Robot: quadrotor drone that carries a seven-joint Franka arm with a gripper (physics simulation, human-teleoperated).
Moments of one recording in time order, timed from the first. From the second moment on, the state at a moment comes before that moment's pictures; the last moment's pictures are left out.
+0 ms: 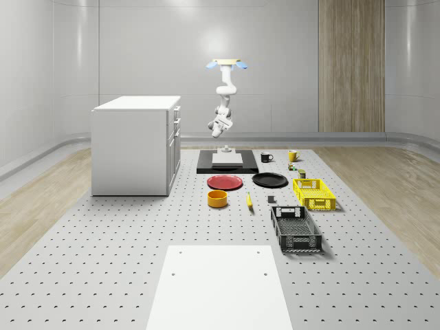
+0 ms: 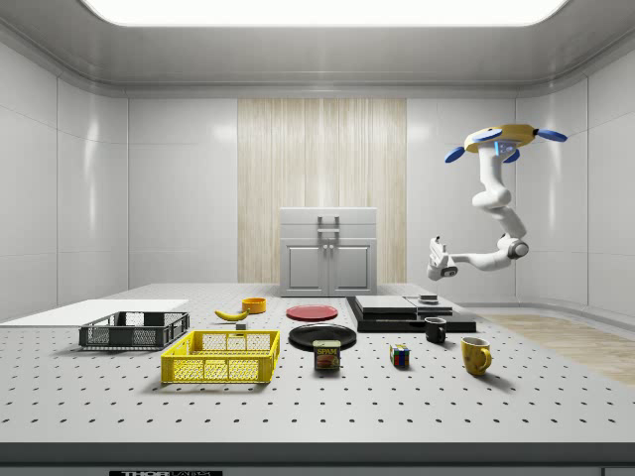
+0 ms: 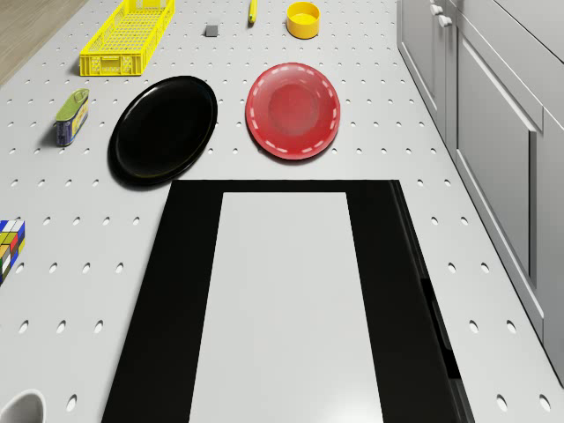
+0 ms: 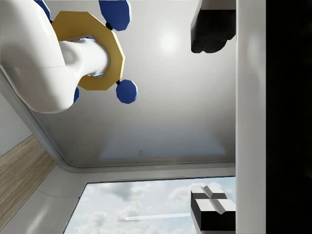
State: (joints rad) arm -0.11 -0.74 0.33 -2.15 -0.47 1.41 0.85
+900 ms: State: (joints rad) arm -0.83 -0.97 1.16 -2.87 -1.91 1.22 1.43
